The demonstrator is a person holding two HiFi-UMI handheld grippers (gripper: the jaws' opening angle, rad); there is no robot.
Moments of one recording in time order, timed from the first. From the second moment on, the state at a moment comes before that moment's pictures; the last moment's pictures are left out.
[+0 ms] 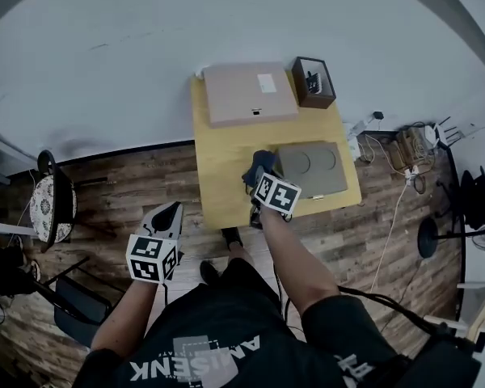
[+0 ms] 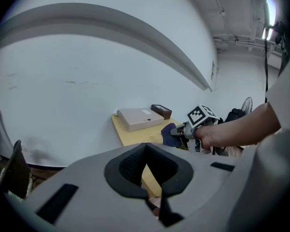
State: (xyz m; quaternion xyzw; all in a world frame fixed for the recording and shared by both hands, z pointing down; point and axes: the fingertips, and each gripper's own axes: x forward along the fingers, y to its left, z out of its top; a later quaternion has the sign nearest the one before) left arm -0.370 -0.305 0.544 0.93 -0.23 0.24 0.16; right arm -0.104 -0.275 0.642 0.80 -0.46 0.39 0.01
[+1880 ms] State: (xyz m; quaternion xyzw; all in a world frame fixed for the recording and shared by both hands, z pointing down) left arm -0.405 -0.266 0.562 0.93 -0.22 0.27 0.15; right arm -0.090 -0.215 0.715 0.84 -0.31 0.45 -0.05
